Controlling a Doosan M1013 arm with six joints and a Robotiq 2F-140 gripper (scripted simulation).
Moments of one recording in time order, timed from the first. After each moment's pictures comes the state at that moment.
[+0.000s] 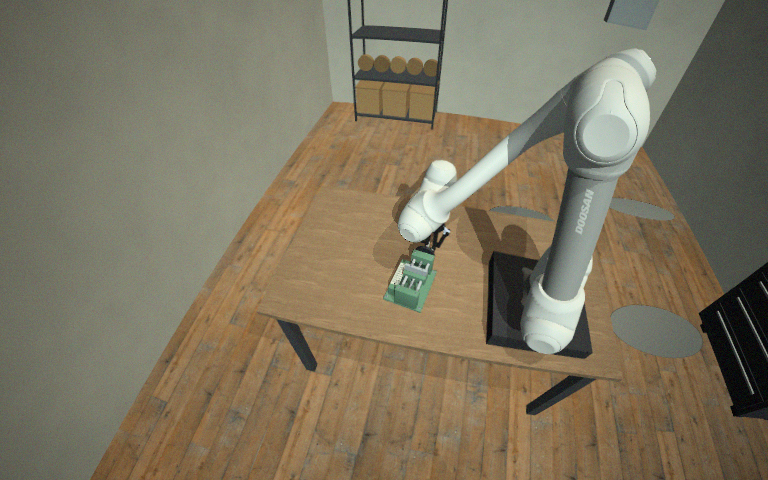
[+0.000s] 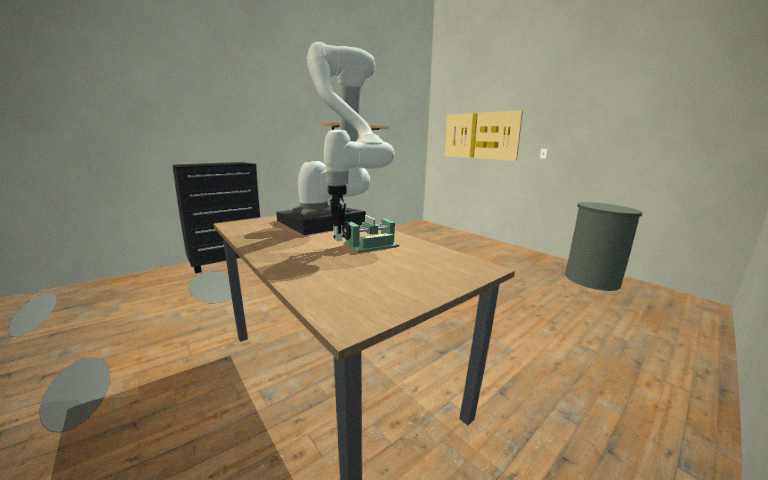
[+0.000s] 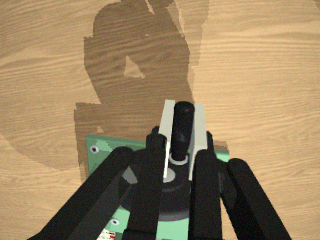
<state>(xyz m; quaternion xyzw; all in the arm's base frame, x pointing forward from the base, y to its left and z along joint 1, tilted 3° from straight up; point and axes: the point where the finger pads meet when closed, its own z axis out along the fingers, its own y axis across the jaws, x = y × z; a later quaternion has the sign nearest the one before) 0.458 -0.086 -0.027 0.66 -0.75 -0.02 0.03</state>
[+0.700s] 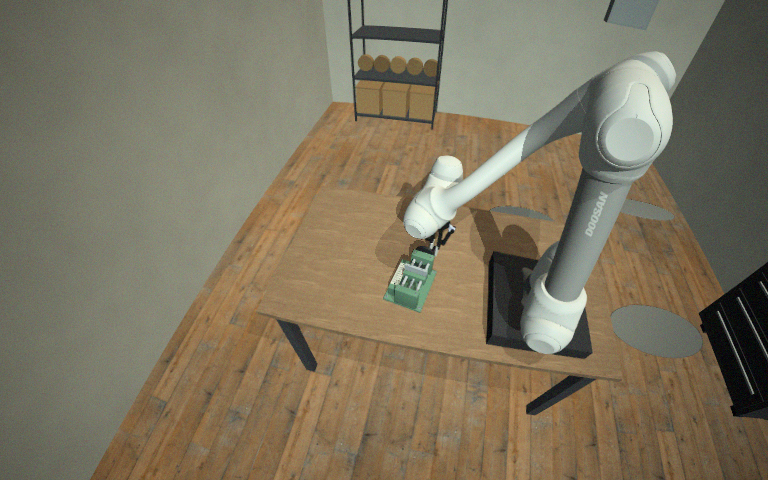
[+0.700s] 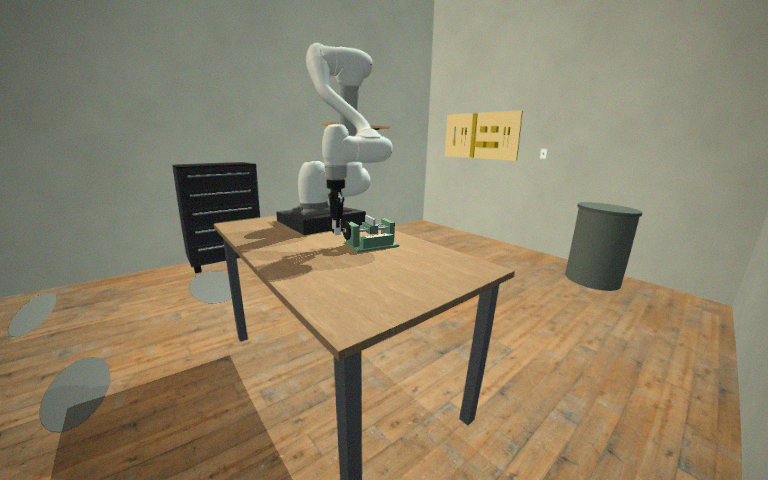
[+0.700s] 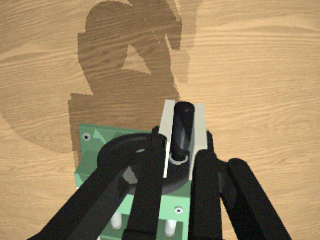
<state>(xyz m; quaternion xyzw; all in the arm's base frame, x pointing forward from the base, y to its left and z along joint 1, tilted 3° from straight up) 0.442 -0.084 -0.004 0.66 -0.75 -0.02 0.03</state>
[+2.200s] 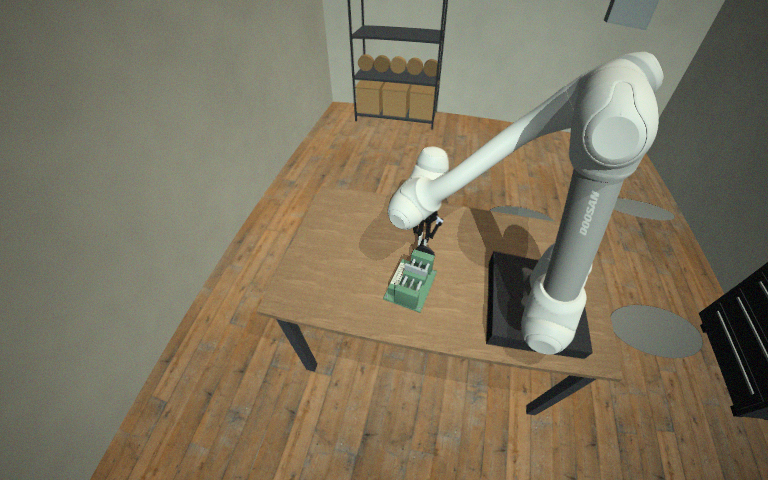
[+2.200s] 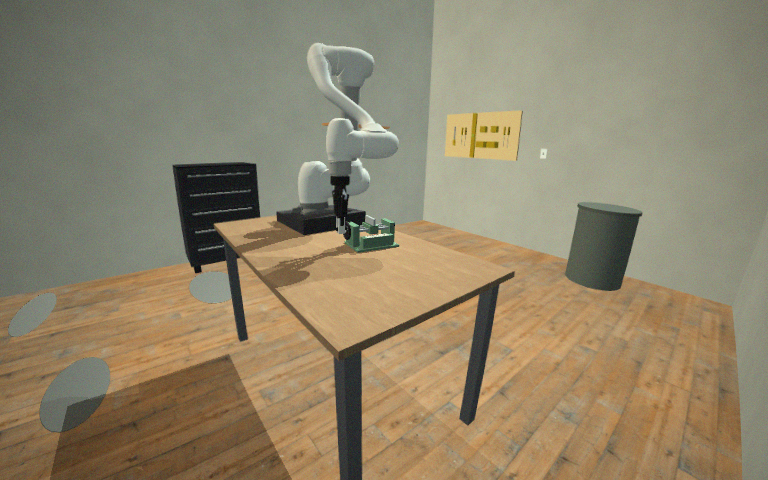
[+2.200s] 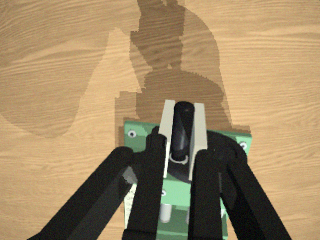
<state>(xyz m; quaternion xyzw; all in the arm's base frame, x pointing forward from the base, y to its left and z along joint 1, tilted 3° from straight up) 0.493 -0.090 0.012 0.66 -0.75 -0.02 0.03</state>
